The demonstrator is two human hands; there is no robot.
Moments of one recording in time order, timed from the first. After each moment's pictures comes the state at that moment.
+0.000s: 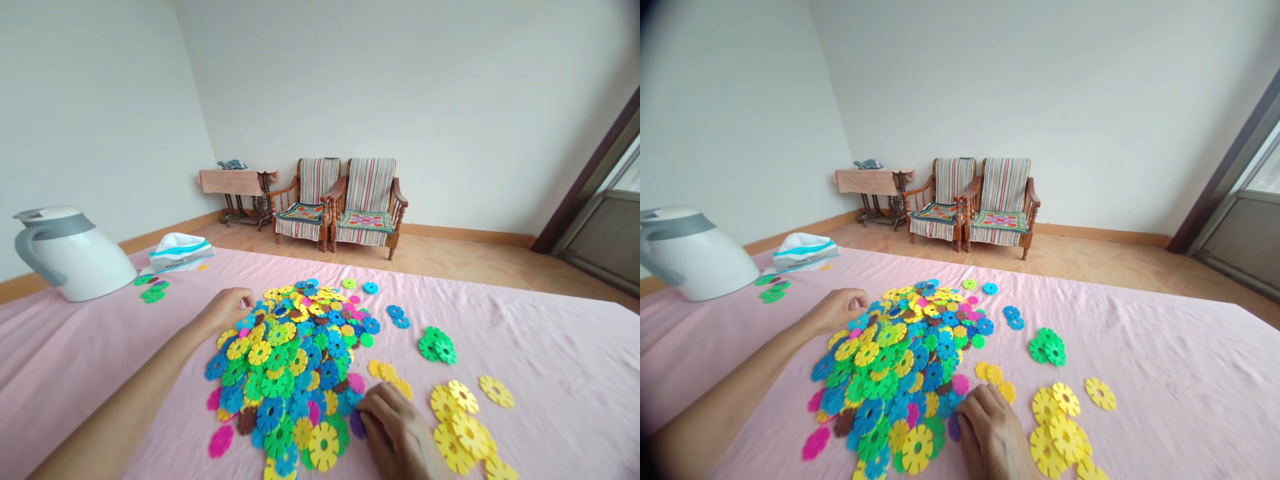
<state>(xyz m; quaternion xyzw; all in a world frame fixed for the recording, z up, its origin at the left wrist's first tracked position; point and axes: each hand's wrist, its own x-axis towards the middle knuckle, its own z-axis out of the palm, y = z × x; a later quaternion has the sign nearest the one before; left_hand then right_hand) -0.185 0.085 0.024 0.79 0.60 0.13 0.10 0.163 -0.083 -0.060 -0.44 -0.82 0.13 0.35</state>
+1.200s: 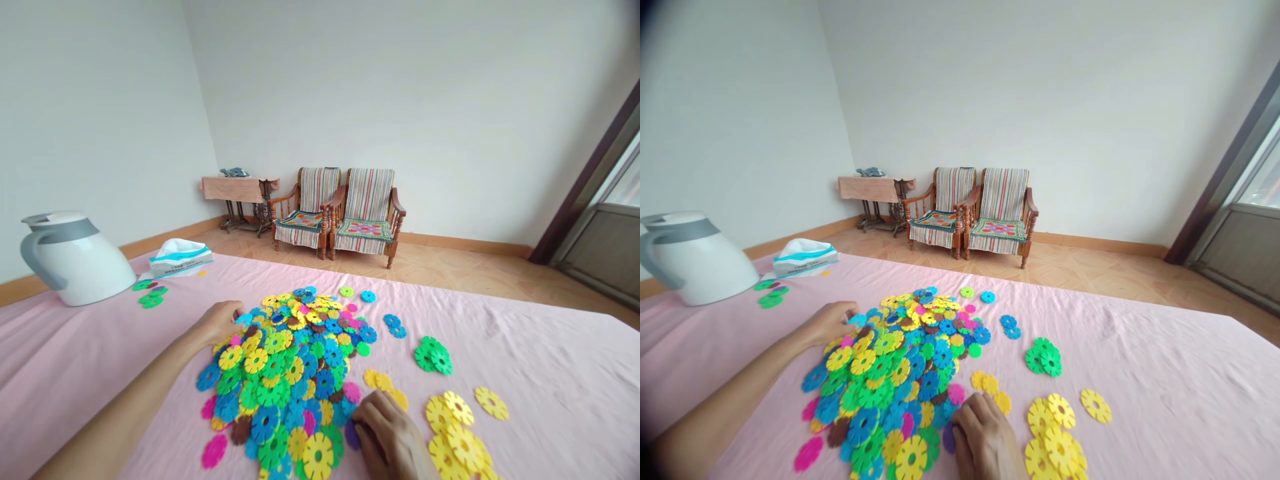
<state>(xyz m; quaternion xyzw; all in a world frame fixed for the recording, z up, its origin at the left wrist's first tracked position) -0.199 0.083 0.009 0.76 0.64 0.10 0.08 0.166 -0.078 -0.065 -0.43 -0.84 0.09 0.33</state>
